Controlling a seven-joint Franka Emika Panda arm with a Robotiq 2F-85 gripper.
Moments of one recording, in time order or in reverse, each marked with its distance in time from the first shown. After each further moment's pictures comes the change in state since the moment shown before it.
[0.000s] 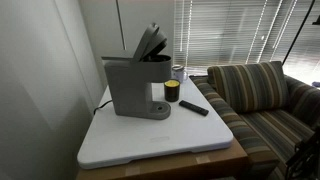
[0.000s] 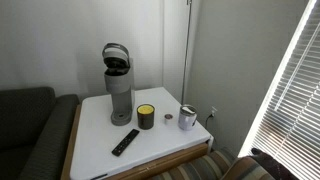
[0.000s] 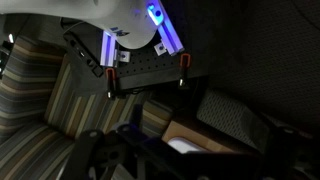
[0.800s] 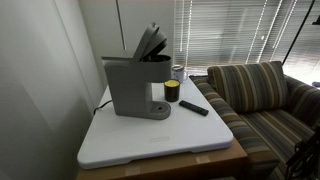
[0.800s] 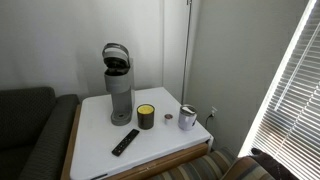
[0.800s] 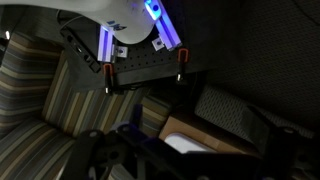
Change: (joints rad) arm -0.003 0.030 -0.003 0.013 -0.009 0.030 0.000
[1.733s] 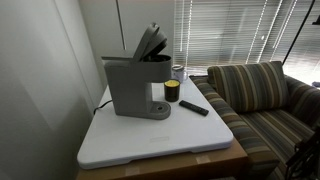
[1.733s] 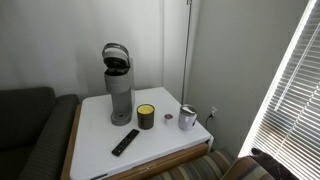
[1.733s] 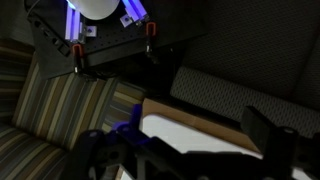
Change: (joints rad) arm -0.004 0.469 -0.082 0.356 -0.030 0.053 0.060
